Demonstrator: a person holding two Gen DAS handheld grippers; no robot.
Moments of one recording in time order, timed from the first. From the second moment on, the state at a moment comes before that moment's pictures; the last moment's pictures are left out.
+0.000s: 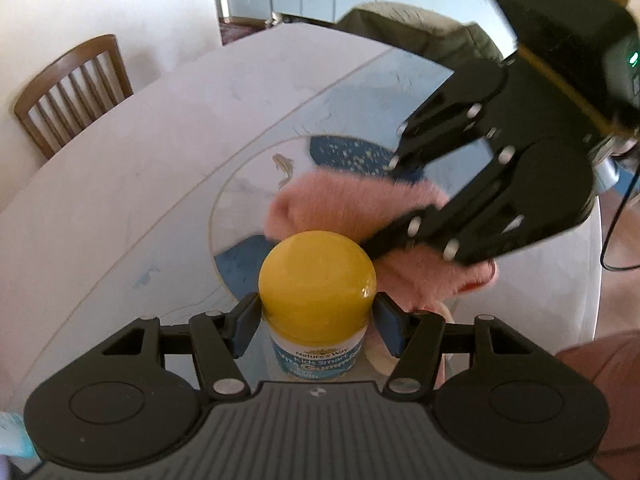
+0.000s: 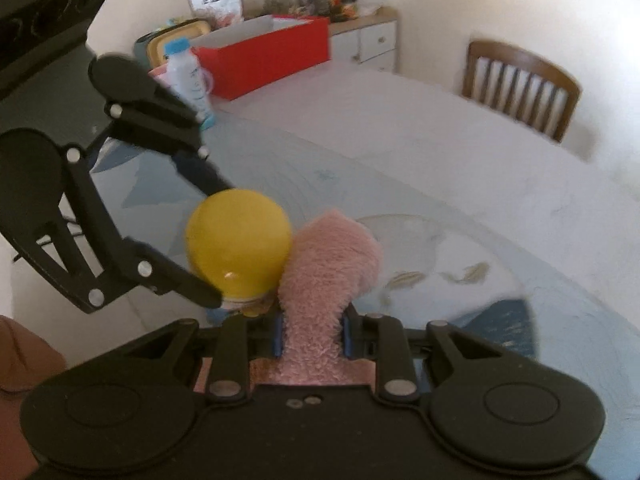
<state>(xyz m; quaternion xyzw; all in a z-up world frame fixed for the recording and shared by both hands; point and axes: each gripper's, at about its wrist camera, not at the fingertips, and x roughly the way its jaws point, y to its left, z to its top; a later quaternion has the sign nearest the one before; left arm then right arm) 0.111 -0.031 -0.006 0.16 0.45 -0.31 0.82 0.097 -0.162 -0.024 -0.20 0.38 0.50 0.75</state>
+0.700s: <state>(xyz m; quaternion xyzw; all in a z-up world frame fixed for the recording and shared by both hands) 0.090 -0.015 -0.003 0.10 0.42 -0.28 0.85 0.116 -0.171 -0.001 -0.07 0.38 0.52 0.77</state>
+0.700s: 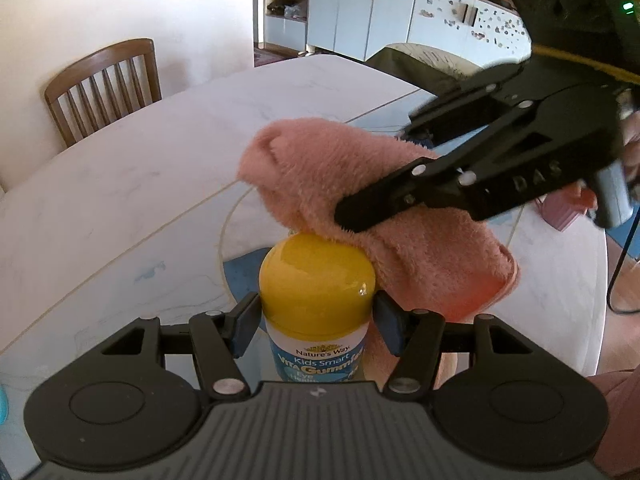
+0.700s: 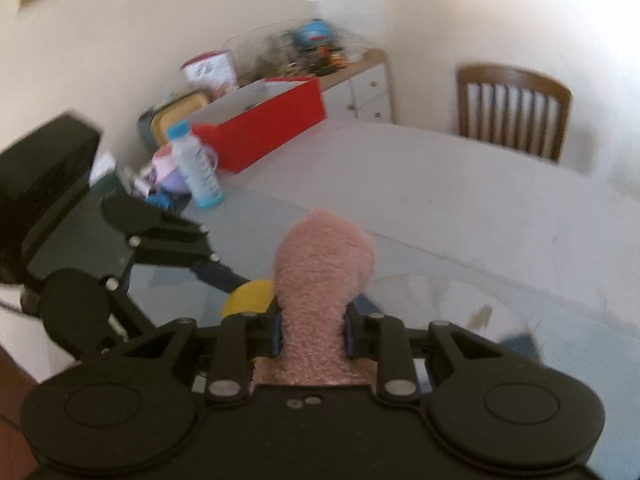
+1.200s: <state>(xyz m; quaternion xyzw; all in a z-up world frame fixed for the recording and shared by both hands) 0.090 -0.008 -0.003 0.10 0.44 -0.27 0.85 0.113 -0.195 -0.048 -0.04 0.46 0.49 0.74</state>
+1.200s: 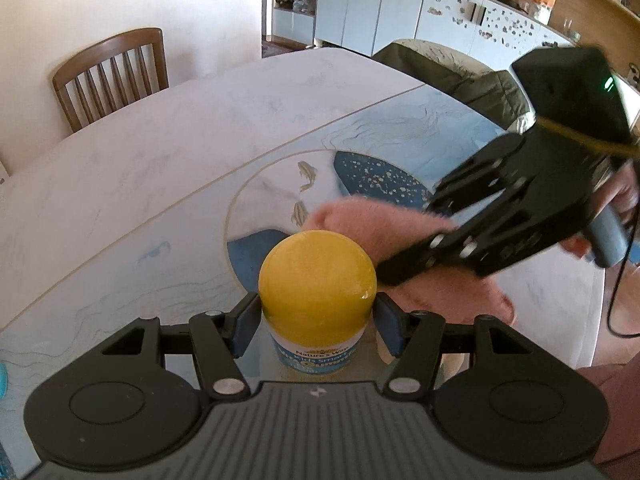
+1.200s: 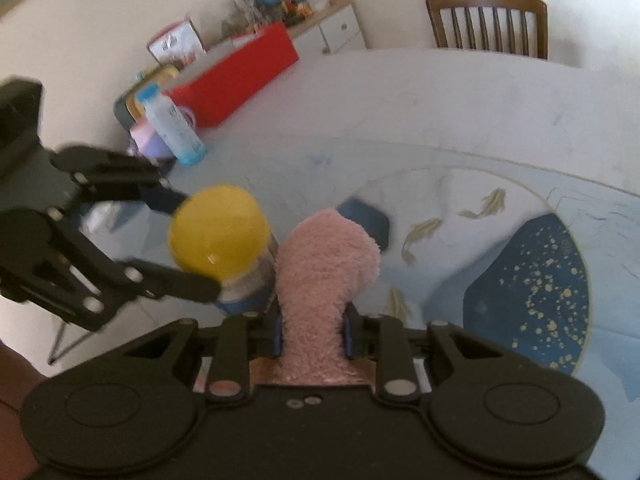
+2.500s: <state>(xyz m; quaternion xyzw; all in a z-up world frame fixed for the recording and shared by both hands) 0.139 0.047 -0.011 -0.16 0.50 -0.12 0.84 0.104 -0.172 -0.031 0.14 0.48 0.46 0.73</state>
